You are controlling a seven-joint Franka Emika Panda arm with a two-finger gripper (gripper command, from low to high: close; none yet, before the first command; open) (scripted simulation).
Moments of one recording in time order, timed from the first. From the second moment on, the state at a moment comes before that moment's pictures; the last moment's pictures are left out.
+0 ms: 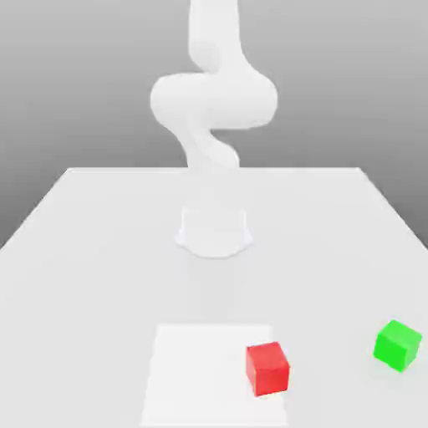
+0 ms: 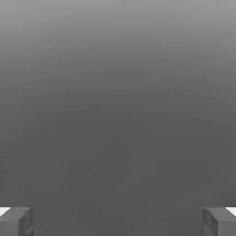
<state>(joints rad) 0.01 -0.71 0.01 -2.33 0.00 2.34 0.79</state>
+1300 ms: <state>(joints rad) 0.11 0.19 0.06 -2.62 -0.04 2.80 0.76</state>
